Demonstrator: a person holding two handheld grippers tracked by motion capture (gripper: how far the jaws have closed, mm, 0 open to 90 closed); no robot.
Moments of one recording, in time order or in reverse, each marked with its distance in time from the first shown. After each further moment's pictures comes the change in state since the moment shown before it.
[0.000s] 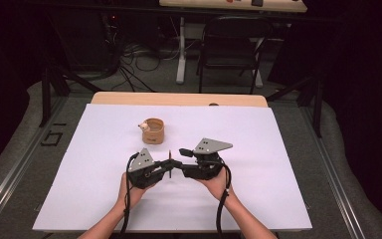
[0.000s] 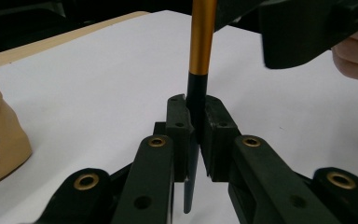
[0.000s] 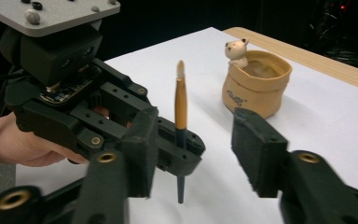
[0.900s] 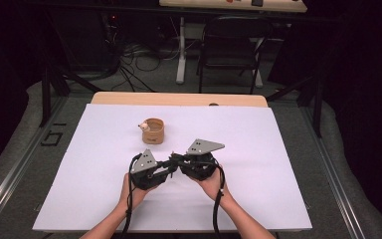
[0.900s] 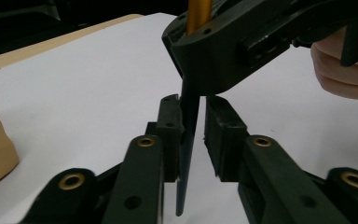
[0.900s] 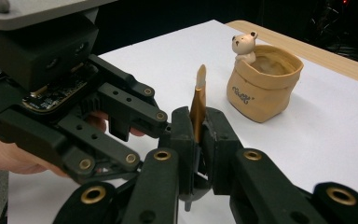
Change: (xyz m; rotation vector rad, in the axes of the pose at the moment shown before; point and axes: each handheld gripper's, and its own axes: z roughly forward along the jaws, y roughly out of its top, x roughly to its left) left arm -0.007 0.002 0.004 -0.008 -0.020 0.006; right arm 0.009 0.001 0.015 0.031 -0.005 -0.019
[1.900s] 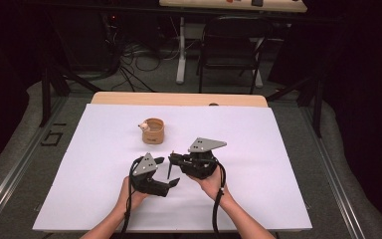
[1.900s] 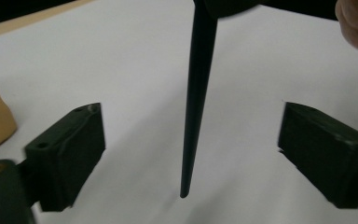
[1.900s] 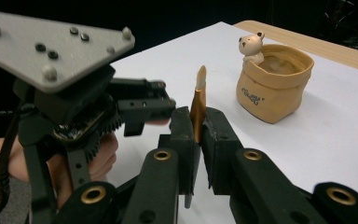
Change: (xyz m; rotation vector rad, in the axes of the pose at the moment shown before) left arm 0.000 -0.011 0.002 0.073 0.033 0.007; right arm -0.003 0.000 0.000 -0.018 0.040 0.054
